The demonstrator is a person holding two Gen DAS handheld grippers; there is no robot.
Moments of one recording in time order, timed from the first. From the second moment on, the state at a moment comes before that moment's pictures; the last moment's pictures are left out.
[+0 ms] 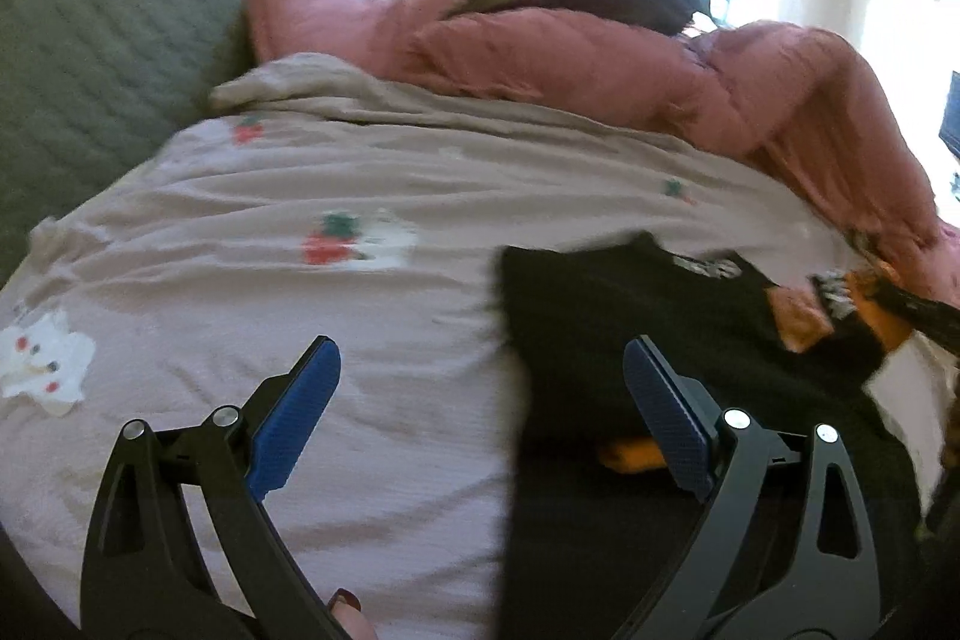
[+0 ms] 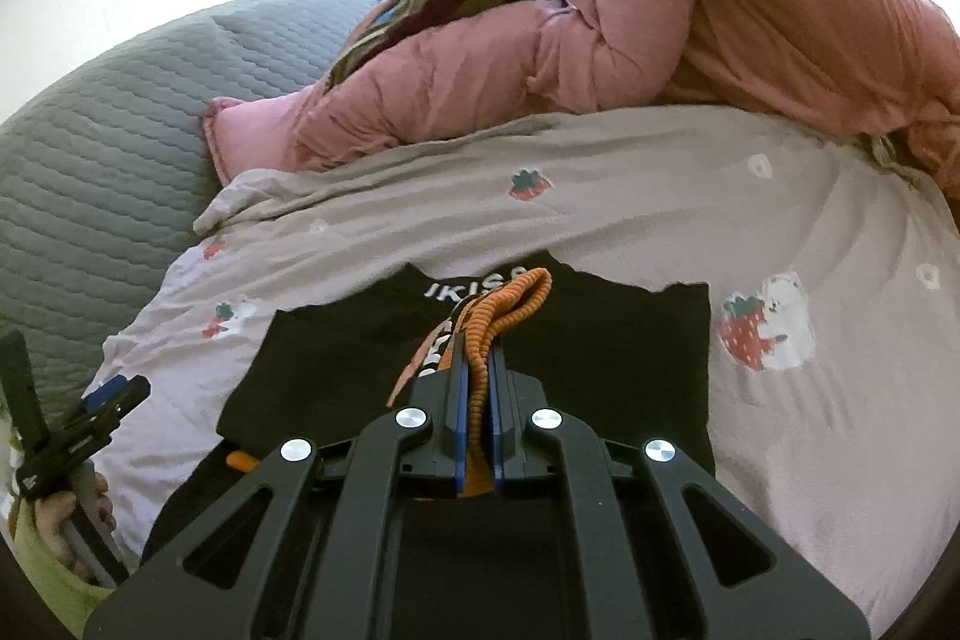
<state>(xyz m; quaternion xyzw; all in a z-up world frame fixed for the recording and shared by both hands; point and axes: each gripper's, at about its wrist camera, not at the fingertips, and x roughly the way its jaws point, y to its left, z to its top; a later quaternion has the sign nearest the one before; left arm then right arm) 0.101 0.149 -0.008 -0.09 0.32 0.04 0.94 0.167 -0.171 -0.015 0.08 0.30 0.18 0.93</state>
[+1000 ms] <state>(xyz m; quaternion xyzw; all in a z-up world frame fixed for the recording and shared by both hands) 0.171 0.079 -0.055 -0.03 0.42 -0.02 0.91 0.164 -0.180 -0.042 0.05 0.32 0.15 0.93</state>
